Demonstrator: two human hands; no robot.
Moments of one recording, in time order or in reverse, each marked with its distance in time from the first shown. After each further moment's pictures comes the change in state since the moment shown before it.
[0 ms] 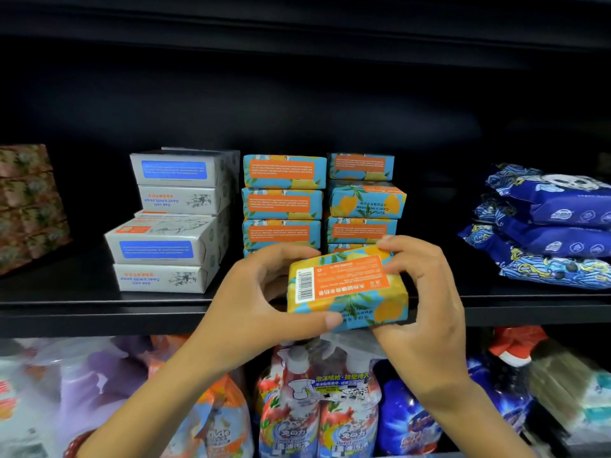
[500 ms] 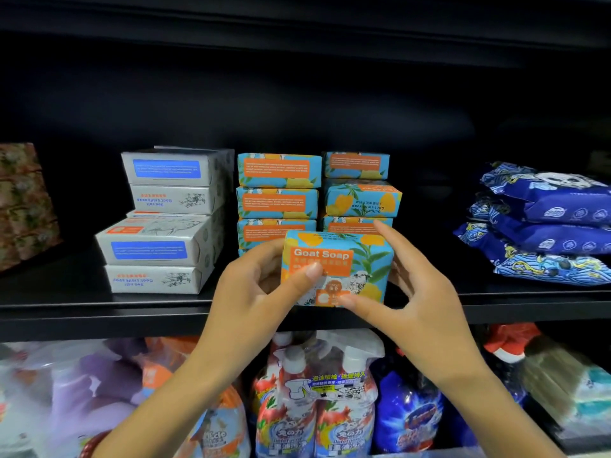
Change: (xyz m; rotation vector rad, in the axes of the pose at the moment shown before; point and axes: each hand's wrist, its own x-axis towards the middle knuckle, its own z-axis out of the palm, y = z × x) left_hand 0.004 -0.002 0.012 -0.037 0.141 0.067; right_hand 0.011 -0.001 -0.011 0.226 -0.233 0.397
